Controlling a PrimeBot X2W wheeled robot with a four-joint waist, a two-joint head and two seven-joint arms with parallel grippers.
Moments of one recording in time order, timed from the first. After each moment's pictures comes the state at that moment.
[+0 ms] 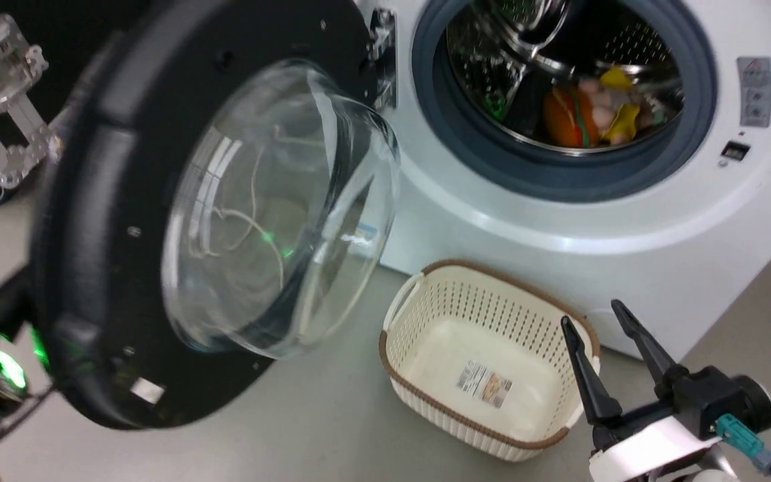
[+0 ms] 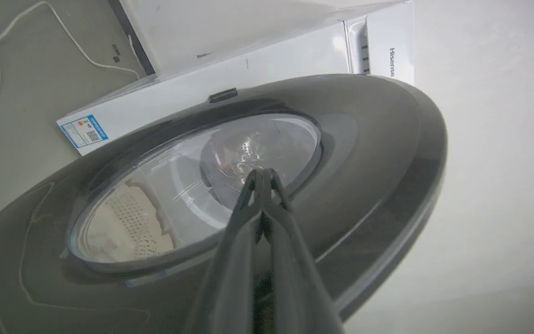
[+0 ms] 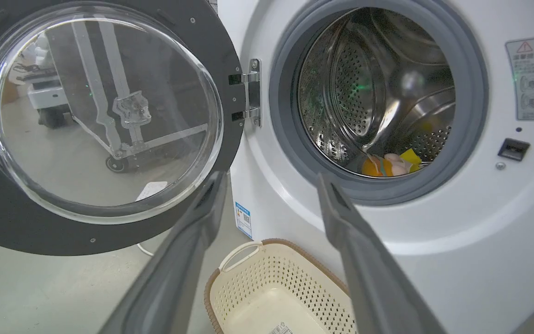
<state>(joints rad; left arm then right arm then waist) -0.46 0.25 0.61 0.33 -1.36 -0.12 0.99 -0.07 -0.09 0.09 0.12 0.06 0.13 -0.26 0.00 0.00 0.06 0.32</state>
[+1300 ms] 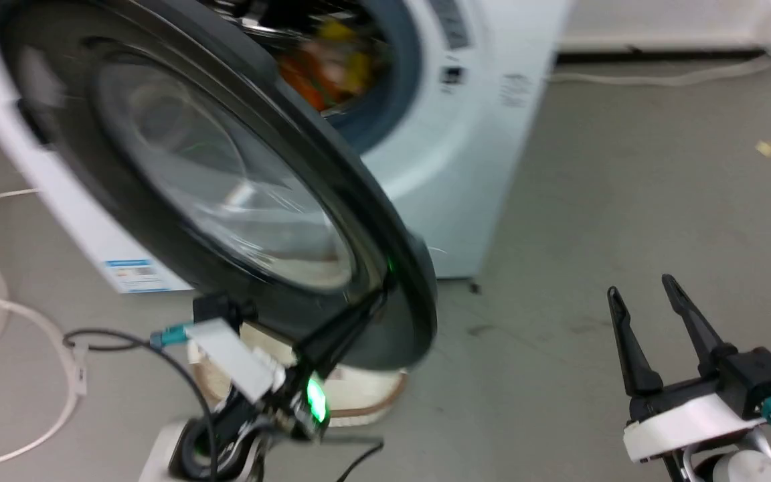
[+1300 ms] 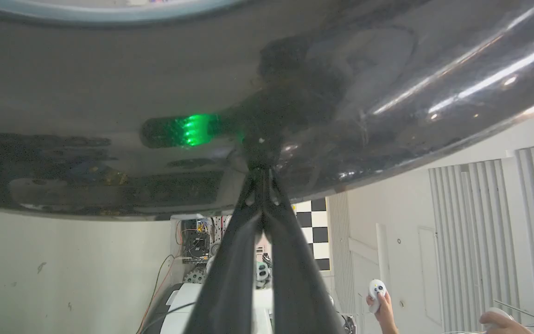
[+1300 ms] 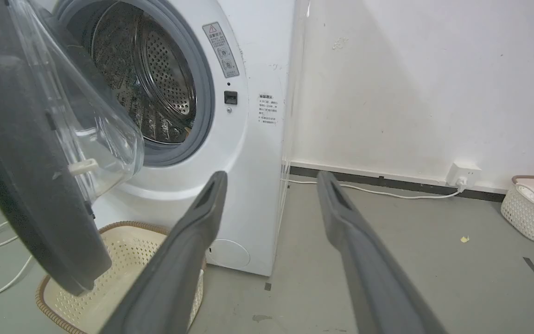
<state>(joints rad) -0.23 0.05 -0.15 0.14 -1.72 -0.13 0.61 -0.10 -0.08 -0.01 0.10 0.04 0.13 -0.26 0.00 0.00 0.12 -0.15</state>
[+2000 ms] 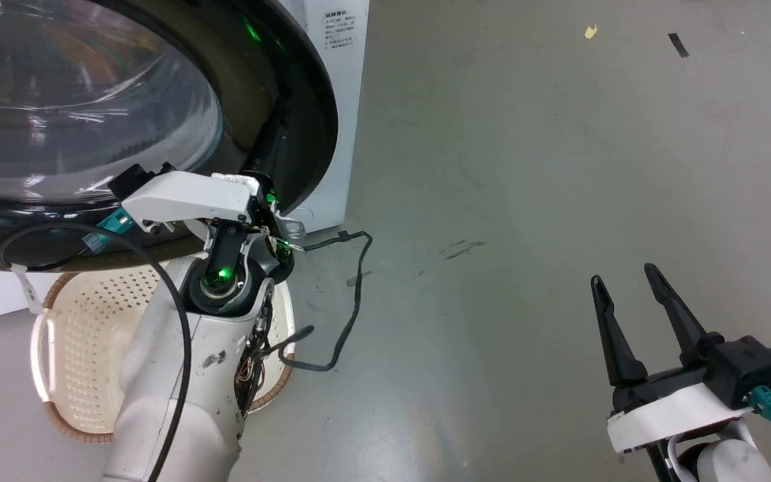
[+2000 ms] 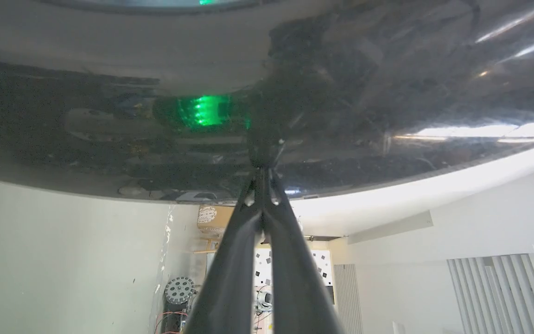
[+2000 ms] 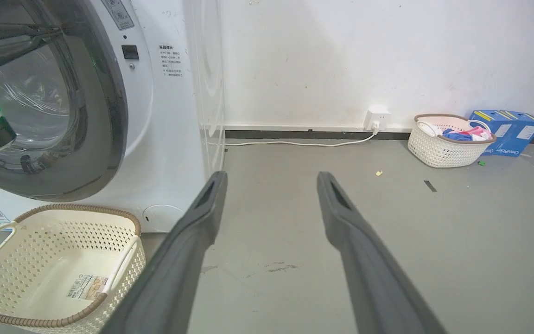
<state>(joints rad) -0.74 0.05 -0.18 0.54 -1.69 -0.13 0.00 -0.13 -0.06 0.01 0.11 0.07 0.13 -0.26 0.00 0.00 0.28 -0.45</state>
